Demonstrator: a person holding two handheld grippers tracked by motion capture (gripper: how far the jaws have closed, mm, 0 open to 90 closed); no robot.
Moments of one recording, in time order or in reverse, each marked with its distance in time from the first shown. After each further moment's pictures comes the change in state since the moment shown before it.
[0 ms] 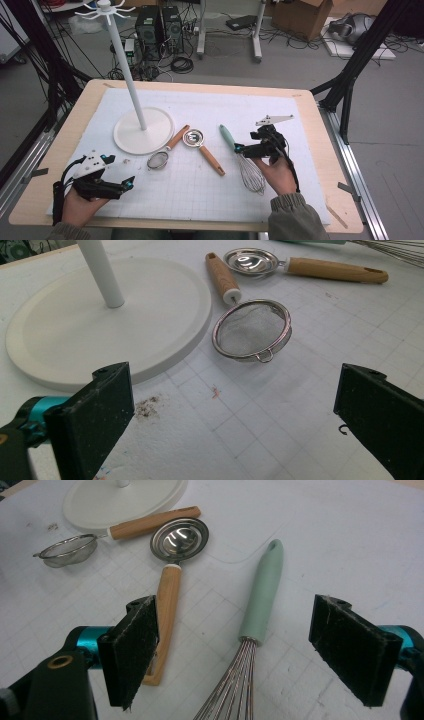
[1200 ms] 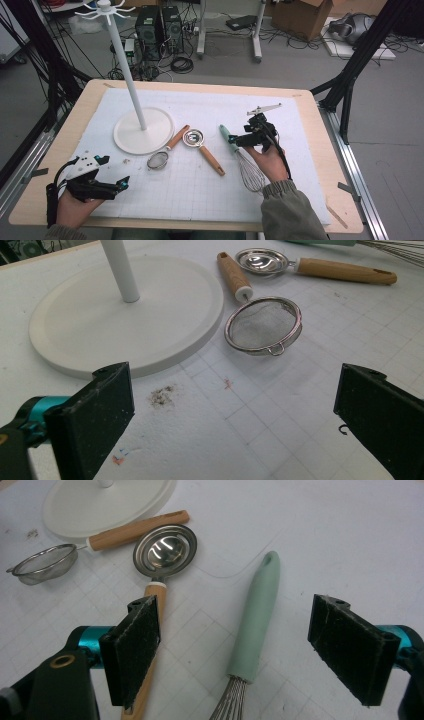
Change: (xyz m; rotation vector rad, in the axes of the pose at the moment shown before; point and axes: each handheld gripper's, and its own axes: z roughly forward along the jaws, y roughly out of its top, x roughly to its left) left arm 0.006 -0.004 -0.010 -0.004 0.022 -0.016; right arm -0.014 0.023 0.031 0.052 0.007 0.019
